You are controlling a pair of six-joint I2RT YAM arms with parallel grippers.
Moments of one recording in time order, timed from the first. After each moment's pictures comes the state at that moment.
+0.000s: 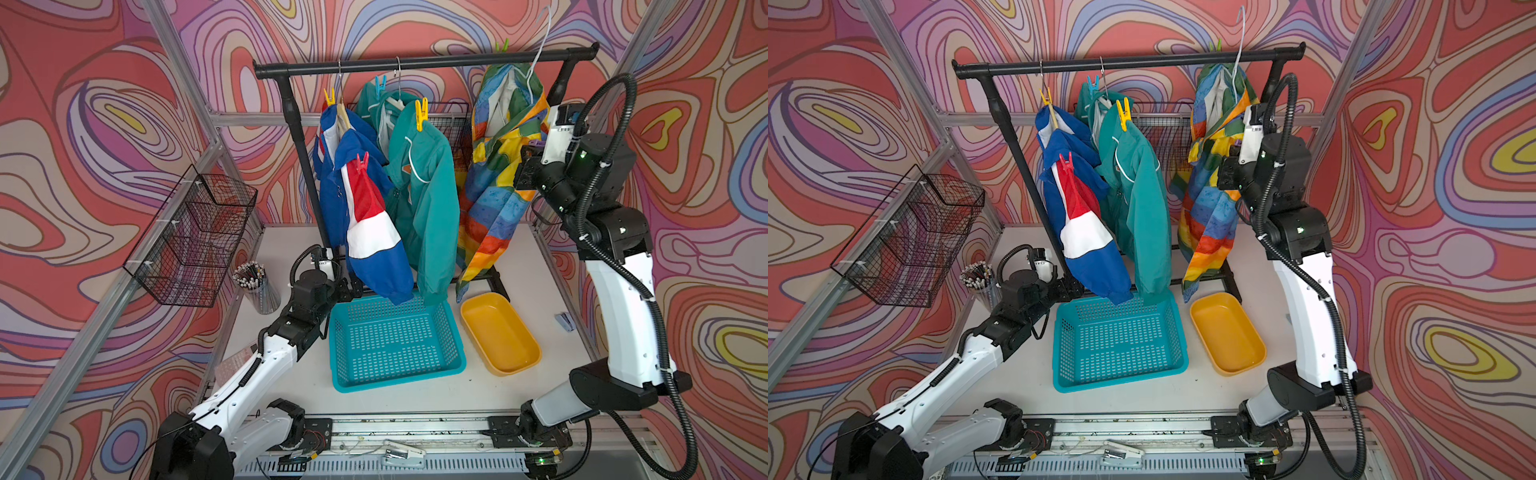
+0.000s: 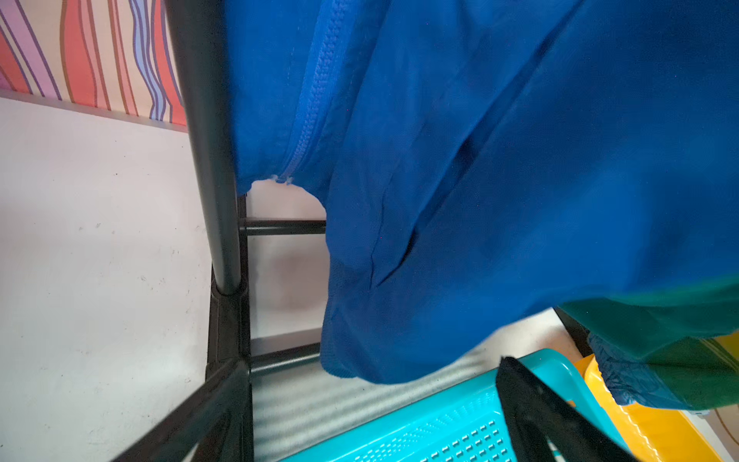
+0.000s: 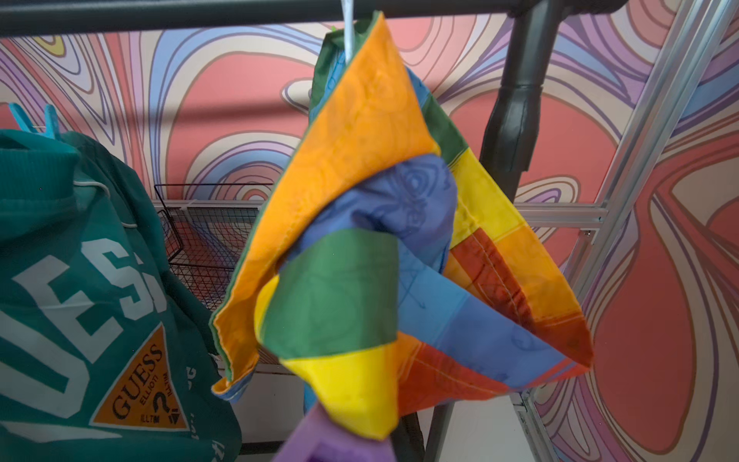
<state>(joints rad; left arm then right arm) -0.38 1.05 0.73 -0.01 -0.05 -0.43 0.27 1.54 2.25 -0.73 0.19 0.02</state>
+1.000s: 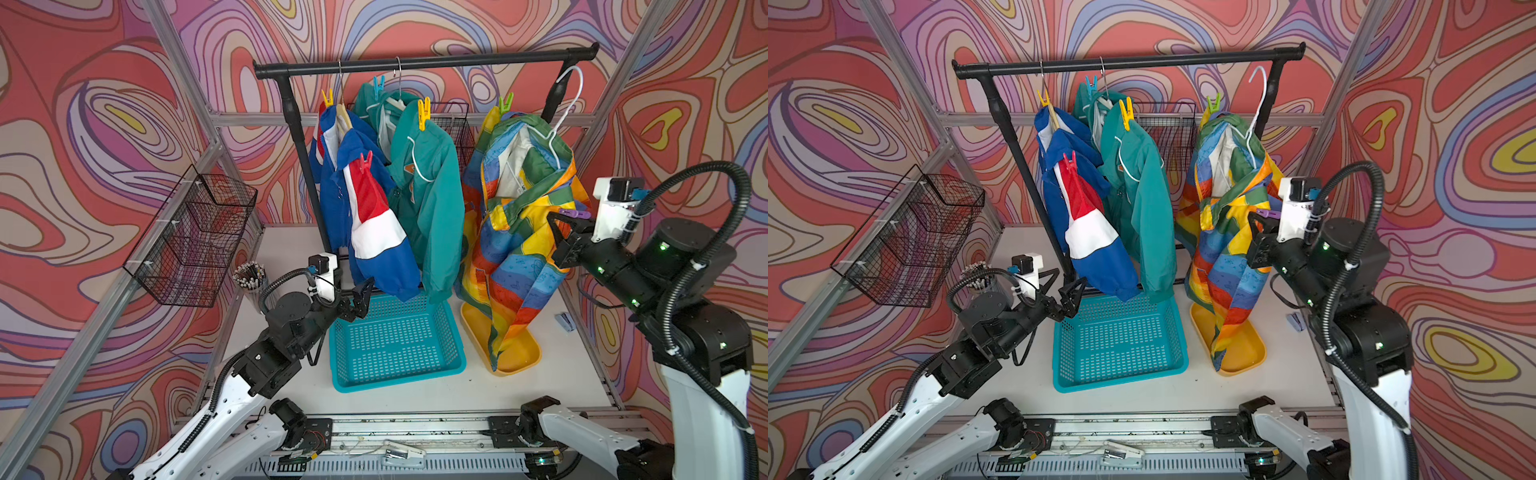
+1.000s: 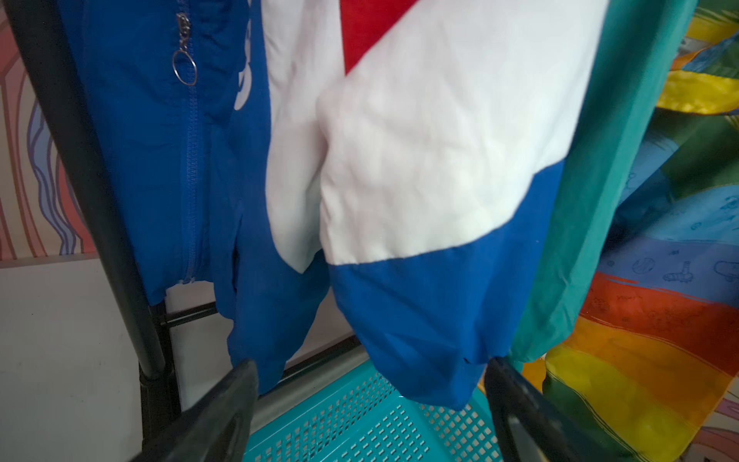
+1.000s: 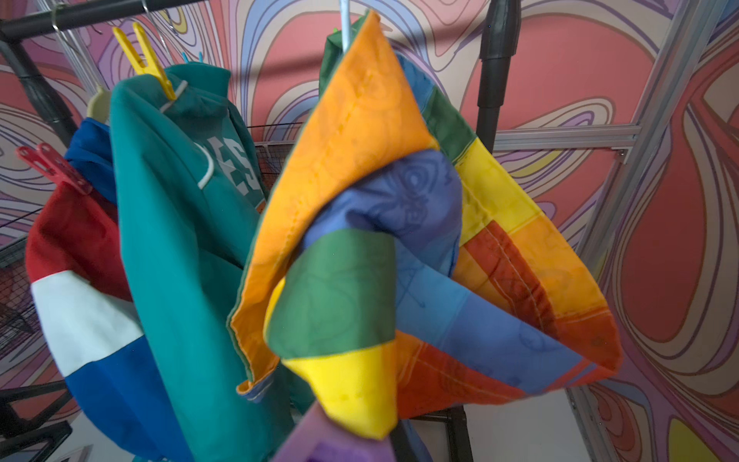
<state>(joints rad) -0.68 0.73 0.82 -0.18 -0.13 -0.30 0.27 1.01 1.83 -0.90 -0.01 0.09</state>
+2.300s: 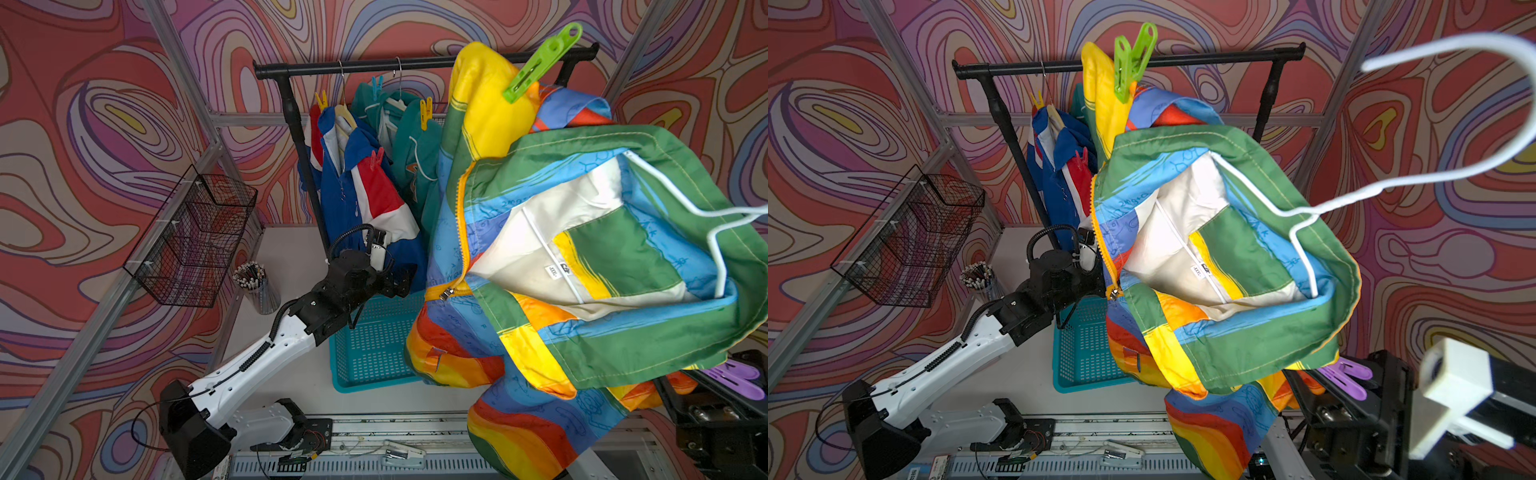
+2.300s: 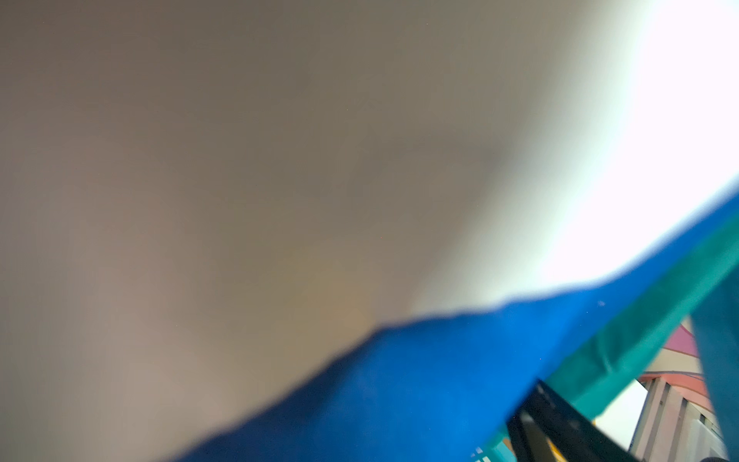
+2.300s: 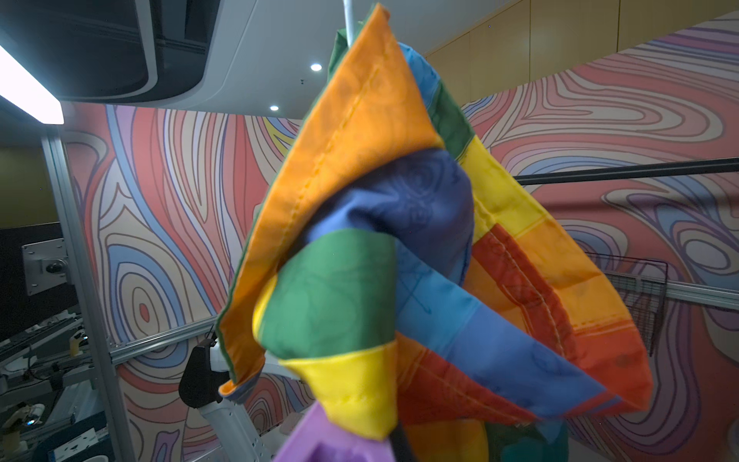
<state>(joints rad) -0.73 1.19 1.12 -0.22 -0.06 -0.30 -0.07 0.73 2.11 -0.85 -0.92 0.47</state>
